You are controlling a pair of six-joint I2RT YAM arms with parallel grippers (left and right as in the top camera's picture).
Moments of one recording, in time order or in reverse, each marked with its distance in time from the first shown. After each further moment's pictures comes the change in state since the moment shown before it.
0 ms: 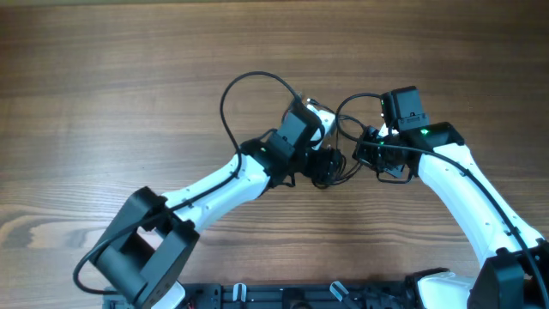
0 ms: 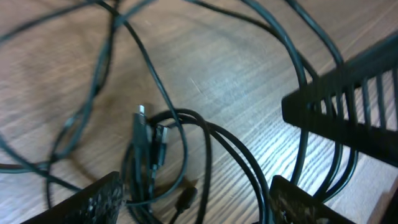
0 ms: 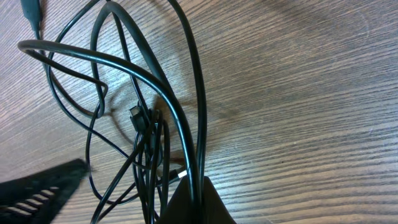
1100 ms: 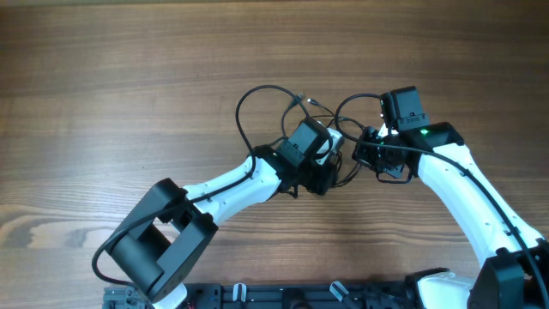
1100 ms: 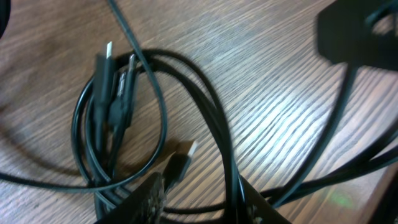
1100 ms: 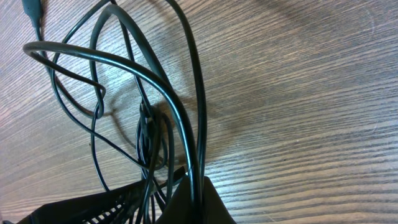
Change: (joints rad) left arm -0.040 0.069 0.000 -0.068 0.035 0.000; right arm 0.000 0.000 0.000 -0.003 -0.008 0.000
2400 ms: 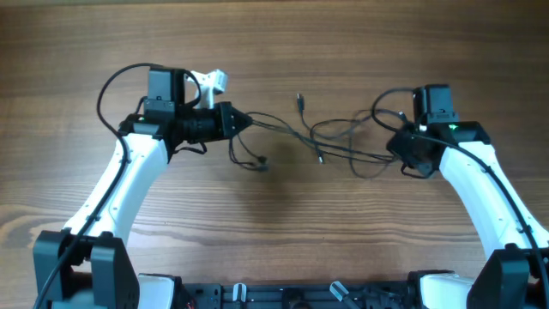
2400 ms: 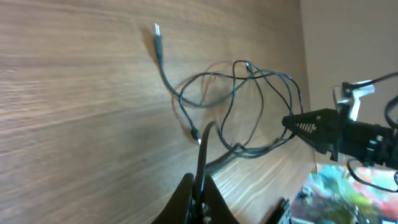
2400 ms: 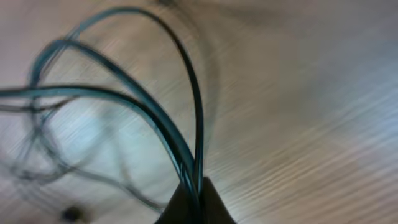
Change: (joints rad) left arm 0.681 -0.276 -0.001 -0.227 0.462 0.003; right arm -0.179 0.000 0.002 0.006 0.208 0.018
